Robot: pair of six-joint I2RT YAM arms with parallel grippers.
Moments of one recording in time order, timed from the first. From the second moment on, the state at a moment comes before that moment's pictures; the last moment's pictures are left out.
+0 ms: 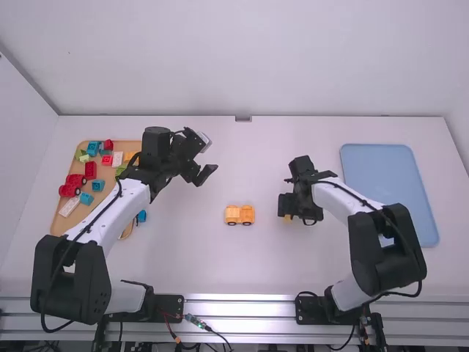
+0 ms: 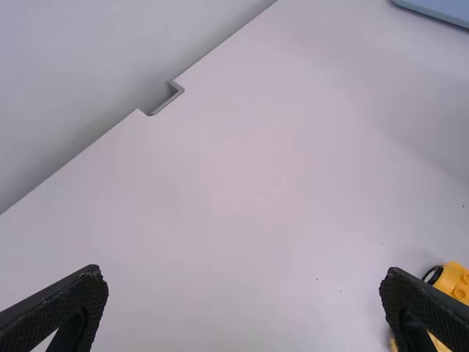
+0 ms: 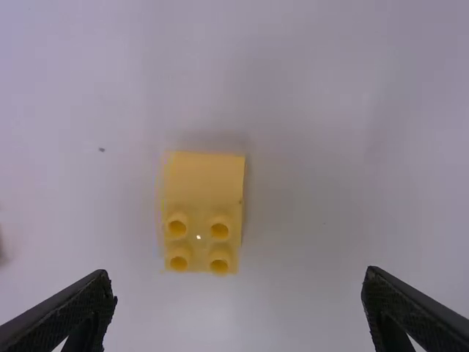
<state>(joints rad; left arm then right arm) -0.14 1.44 0.95 -0.16 0.44 0.48 0.29 1.68 0.91 -0.70 -0.04 0.33</state>
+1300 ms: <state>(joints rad) -0.14 1.44 0.95 -0.17 0.44 0.48 0.34 1.86 0.97 -0.64 0.00 0.45</state>
